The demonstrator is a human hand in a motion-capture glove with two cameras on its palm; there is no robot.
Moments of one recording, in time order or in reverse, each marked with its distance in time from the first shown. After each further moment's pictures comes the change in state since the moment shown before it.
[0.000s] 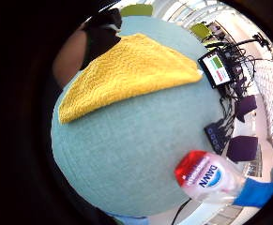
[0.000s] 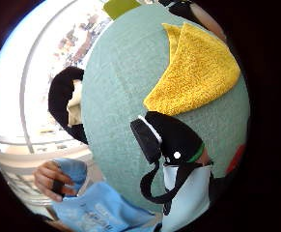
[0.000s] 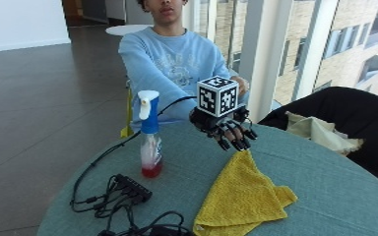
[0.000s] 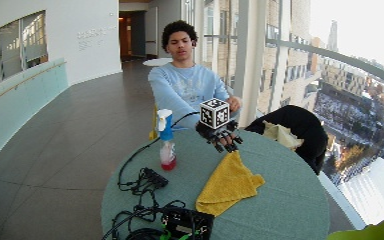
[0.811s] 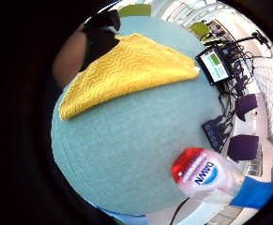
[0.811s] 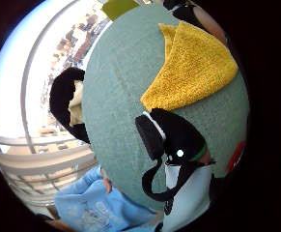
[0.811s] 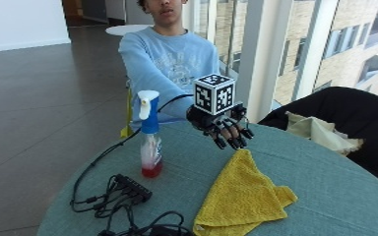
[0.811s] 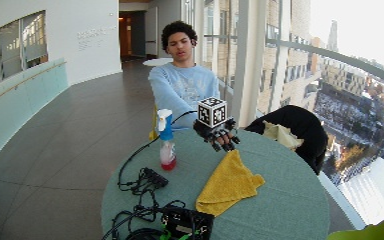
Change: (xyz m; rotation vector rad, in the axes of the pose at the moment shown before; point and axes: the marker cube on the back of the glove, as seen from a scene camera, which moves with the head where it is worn) arm 0.009 0.004 -0.009 0.001 -0.010 0.014
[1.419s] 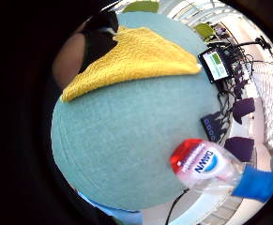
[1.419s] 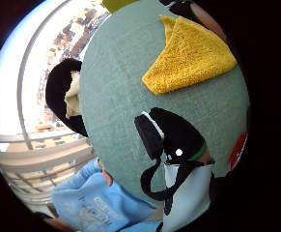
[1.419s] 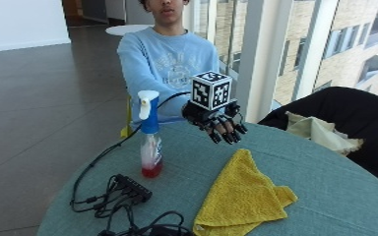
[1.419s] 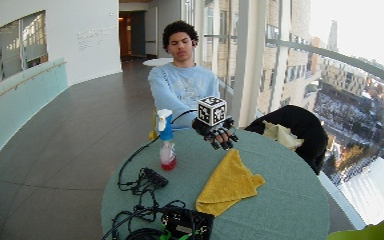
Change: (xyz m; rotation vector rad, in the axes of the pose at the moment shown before) arm -0.008 0.033 0.000 -0.034 0.043 -0.036
